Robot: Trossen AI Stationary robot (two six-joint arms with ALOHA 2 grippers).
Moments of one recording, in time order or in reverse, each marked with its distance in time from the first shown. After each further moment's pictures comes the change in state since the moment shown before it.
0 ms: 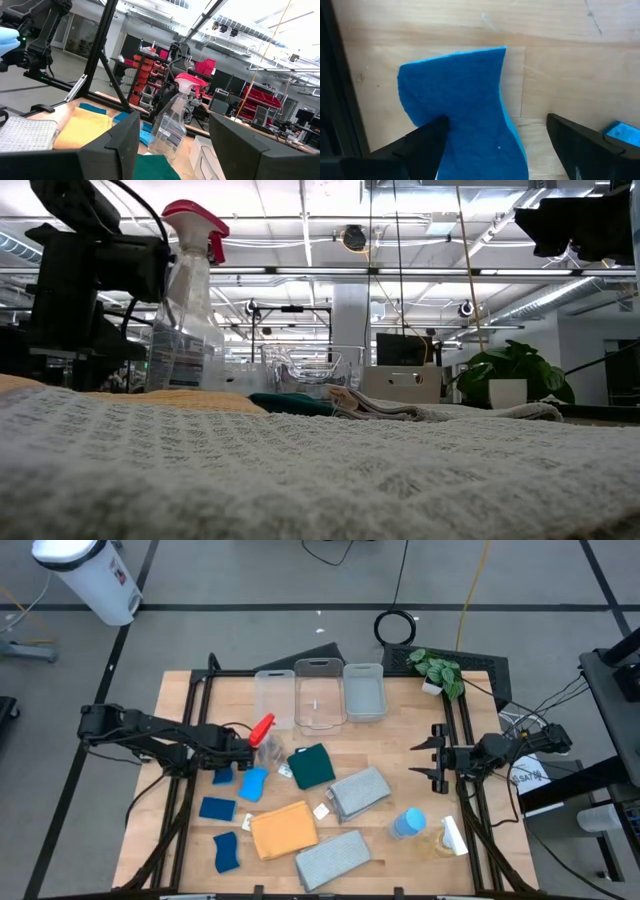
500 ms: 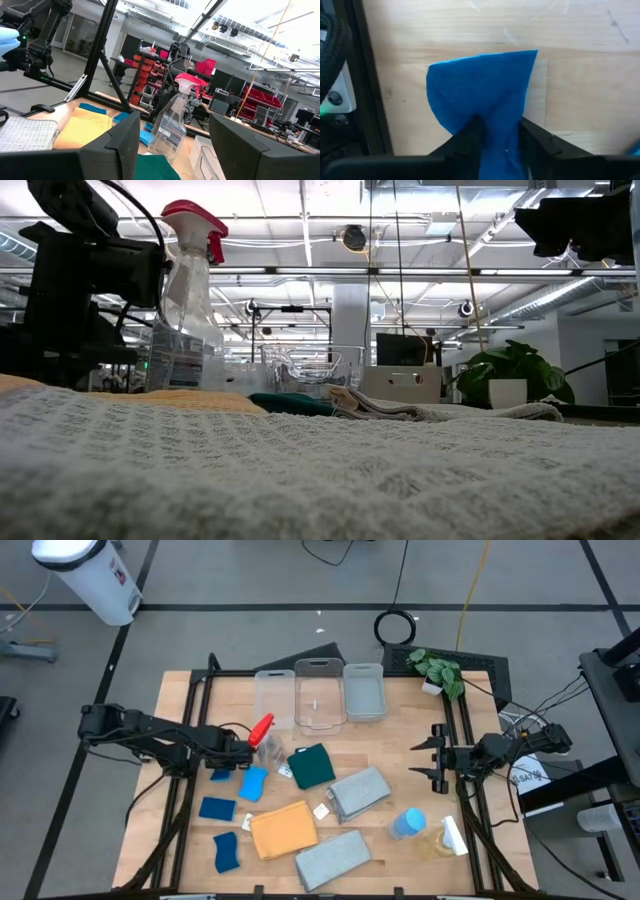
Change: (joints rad) left arm -0.001 -0.008 -0.005 0.001 -0.101 0.055; right arm 0.000 0.000 0.000 0.000 0.000 0.000
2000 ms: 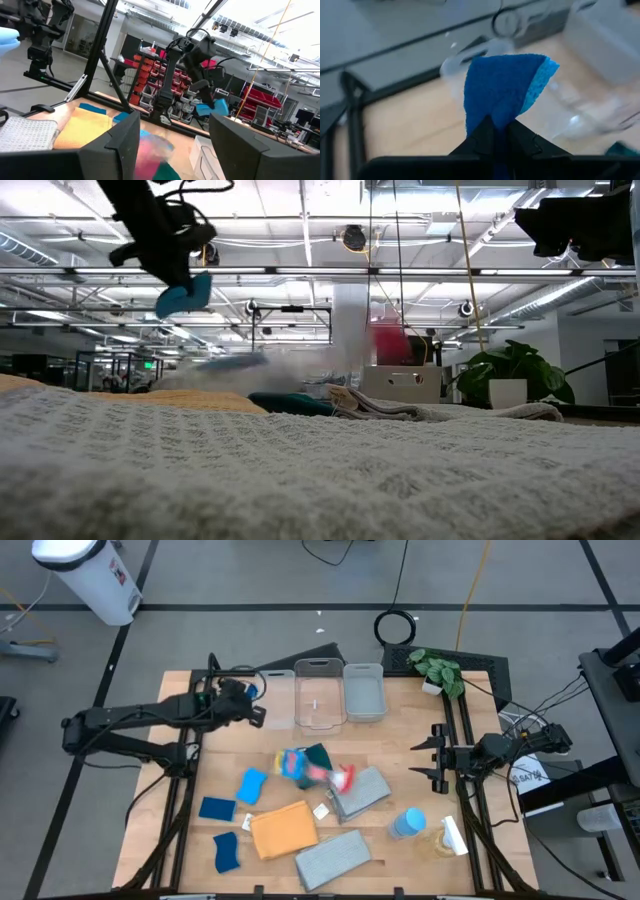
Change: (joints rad) left arm 0.182 -0.212 0.413 0.164 -0.532 0.793; right arm 0.000 0.000 0.000 0.000 0.000 0.000
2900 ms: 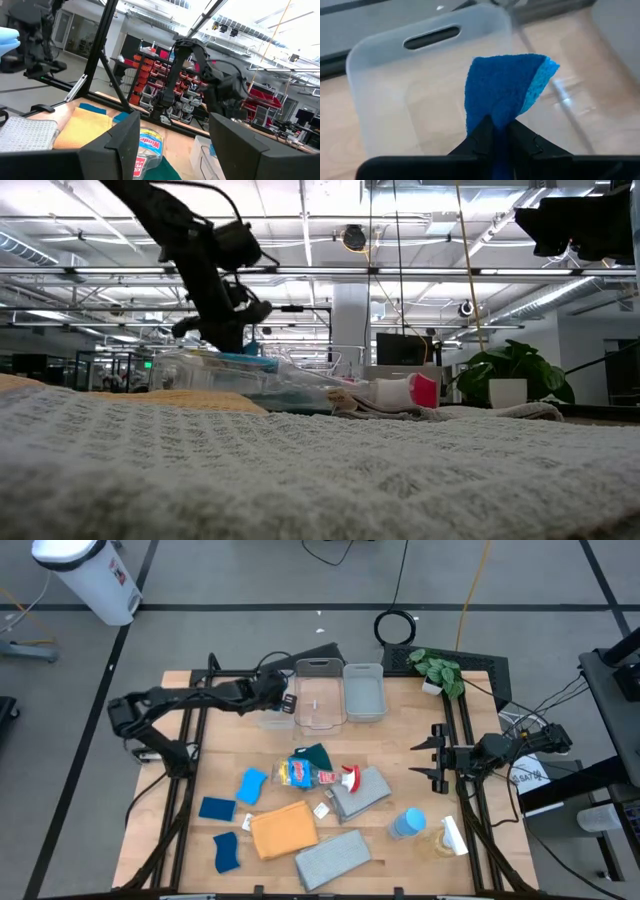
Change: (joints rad) left arm 0.262 0.479 0.000 0.436 0.281 0.055; right arm 0.000 0.000 0.000 0.000 0.000 0.000
